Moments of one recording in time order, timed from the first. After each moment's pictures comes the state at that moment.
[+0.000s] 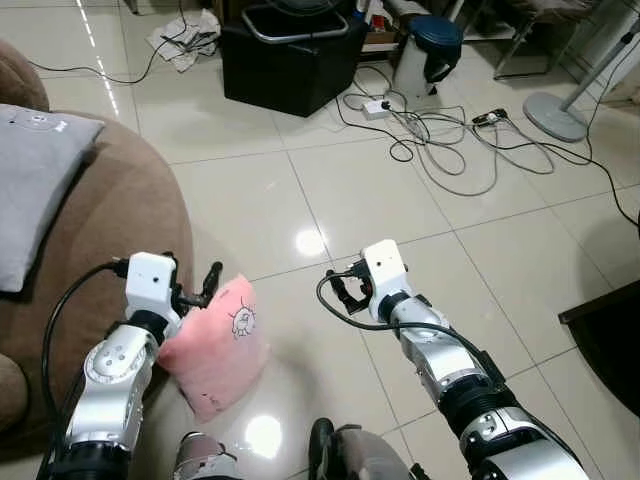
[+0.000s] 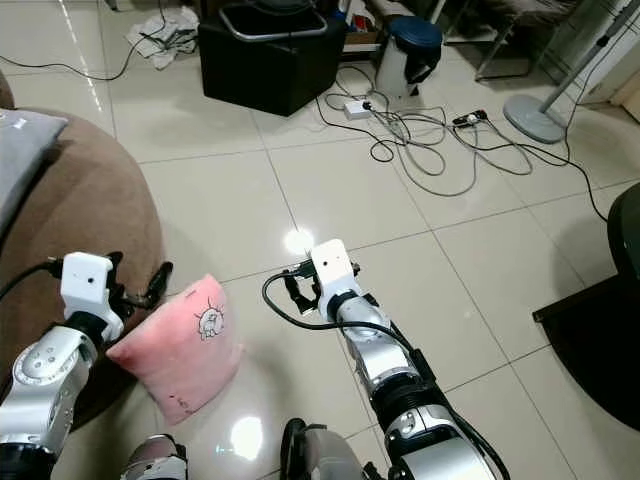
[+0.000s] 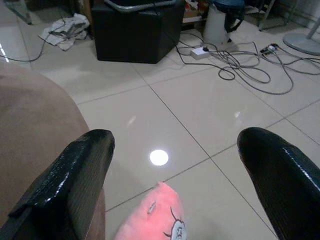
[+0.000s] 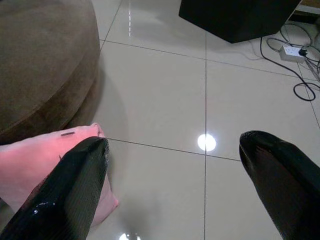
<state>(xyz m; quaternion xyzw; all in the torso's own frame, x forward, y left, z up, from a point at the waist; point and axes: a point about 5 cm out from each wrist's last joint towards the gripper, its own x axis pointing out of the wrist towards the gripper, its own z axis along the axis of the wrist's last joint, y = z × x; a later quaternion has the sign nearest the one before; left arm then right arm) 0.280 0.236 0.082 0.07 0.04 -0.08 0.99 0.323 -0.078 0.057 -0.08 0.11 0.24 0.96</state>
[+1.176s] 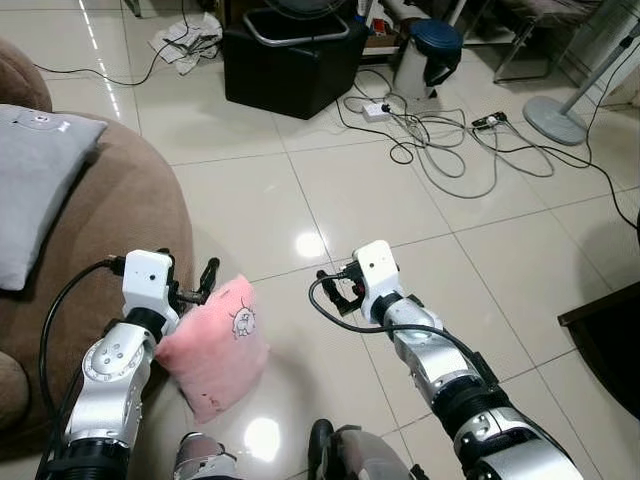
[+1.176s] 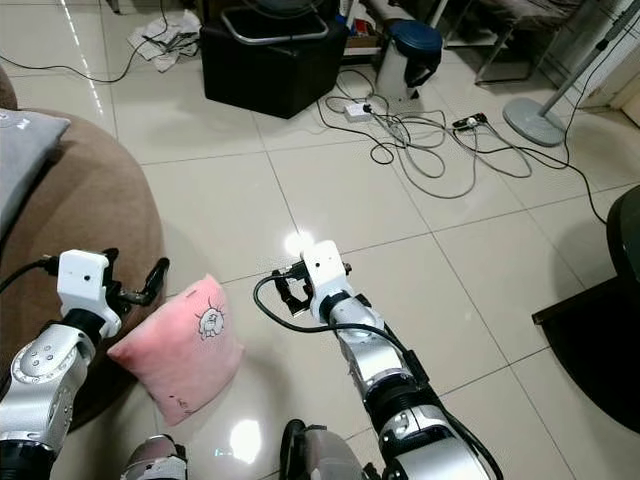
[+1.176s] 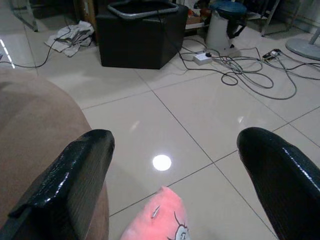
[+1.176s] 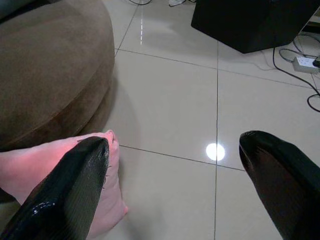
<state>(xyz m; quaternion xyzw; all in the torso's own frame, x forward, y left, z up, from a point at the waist) 0.281 0.237 0.083 0.08 0.04 -0.07 0.99 0.323 -0.067 0.059 -0.07 0.10 0.26 0.96</state>
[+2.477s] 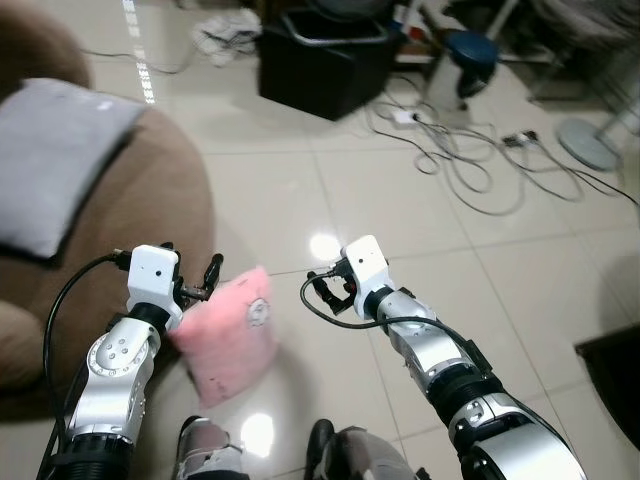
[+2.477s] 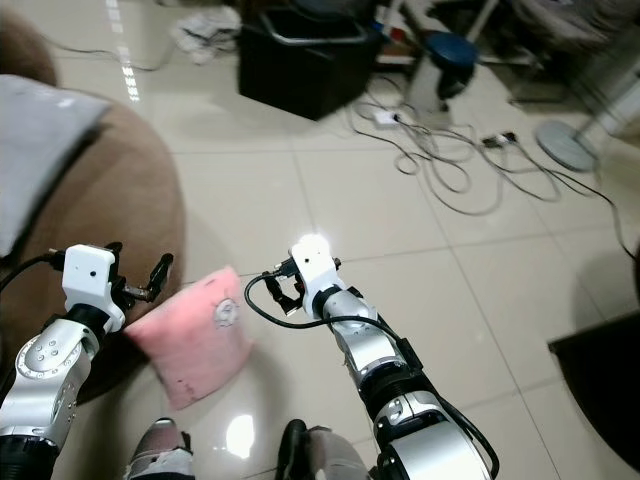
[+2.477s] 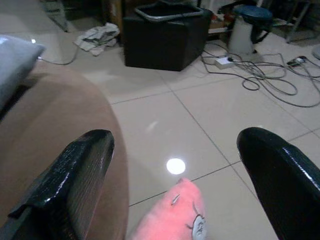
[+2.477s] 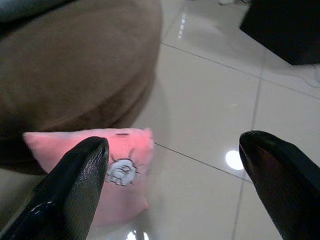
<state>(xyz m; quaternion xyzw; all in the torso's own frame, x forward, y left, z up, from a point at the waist) 0.285 0.232 0.087 0.09 0.03 -0.08 0.99 0.327 -0.057 0.063 -0.09 0.11 0.30 0.94</state>
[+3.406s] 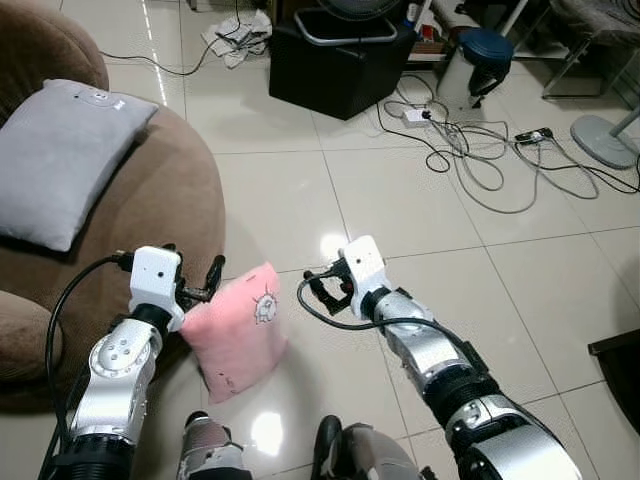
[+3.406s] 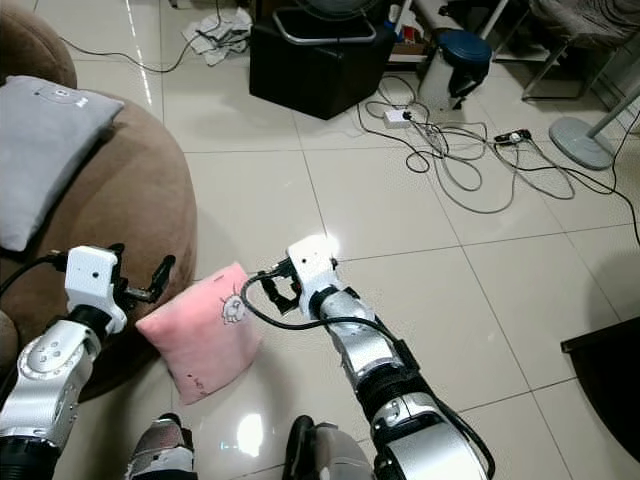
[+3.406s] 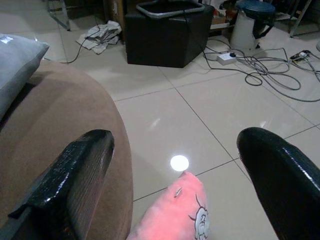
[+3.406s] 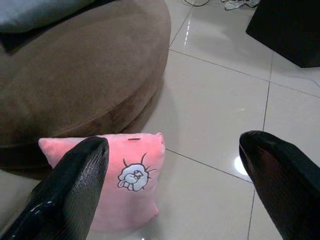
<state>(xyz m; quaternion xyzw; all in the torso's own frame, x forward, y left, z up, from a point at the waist) 0.285 0.231 0.086 0.09 0.03 -0.08 0.99 0.325 -0.052 0.064 -0.08 0.10 0.30 0.94</state>
